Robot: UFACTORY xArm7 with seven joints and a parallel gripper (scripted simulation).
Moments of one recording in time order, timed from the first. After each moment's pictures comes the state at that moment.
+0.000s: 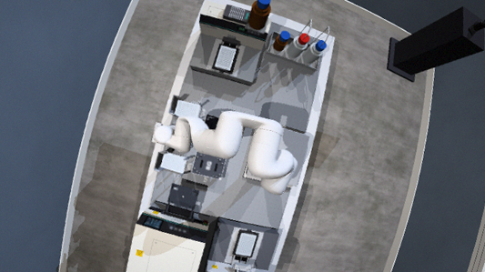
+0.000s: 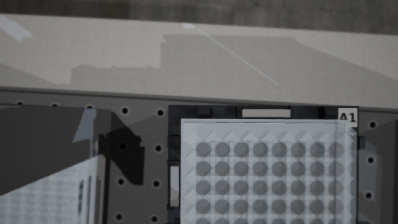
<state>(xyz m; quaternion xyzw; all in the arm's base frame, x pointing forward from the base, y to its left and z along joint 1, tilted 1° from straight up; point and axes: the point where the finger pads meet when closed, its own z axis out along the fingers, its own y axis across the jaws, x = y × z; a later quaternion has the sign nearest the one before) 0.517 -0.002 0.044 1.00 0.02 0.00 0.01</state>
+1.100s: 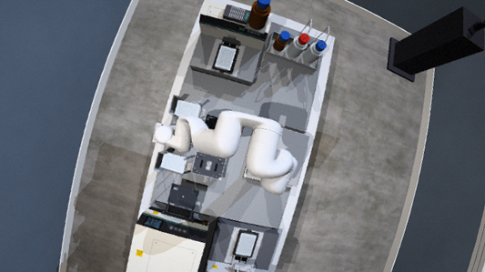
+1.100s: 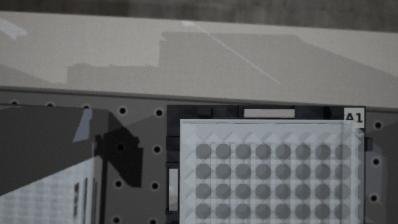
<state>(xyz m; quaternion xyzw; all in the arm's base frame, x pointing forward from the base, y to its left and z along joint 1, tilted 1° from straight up) 0.517 -0.002 0.037 1.00 0.02 0.00 0.01</state>
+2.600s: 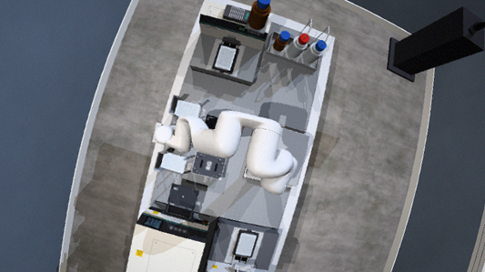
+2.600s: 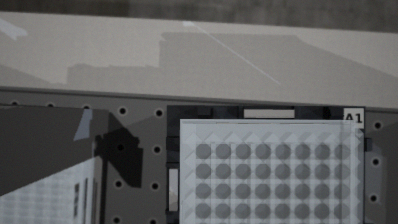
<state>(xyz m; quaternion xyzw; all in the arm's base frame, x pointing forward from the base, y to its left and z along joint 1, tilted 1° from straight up) 0.517 -0.002 0.037 1.00 0.02 0.00 0.01</state>
